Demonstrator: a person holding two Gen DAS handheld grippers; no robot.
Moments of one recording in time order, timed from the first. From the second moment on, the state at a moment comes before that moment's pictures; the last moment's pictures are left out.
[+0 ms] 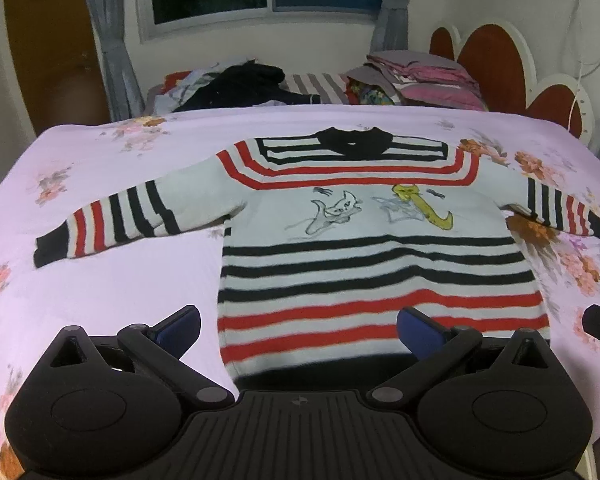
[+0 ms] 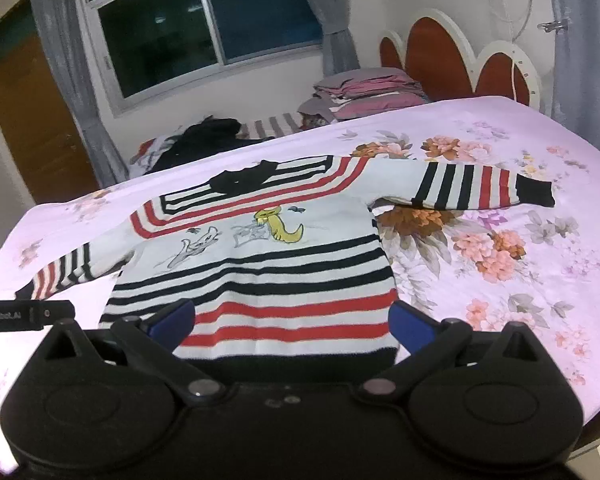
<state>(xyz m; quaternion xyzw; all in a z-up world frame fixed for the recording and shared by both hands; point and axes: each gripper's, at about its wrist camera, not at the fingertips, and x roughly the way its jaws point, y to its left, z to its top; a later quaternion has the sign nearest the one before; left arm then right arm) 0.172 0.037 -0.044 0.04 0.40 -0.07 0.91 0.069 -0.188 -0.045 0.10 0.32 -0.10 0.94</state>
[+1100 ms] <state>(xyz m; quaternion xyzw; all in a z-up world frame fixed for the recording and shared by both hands) 0.320 0.004 -0.096 0.03 0.43 -0.04 0.90 0.184 -0.361 -0.082 0.13 0.32 -0.23 0.91</state>
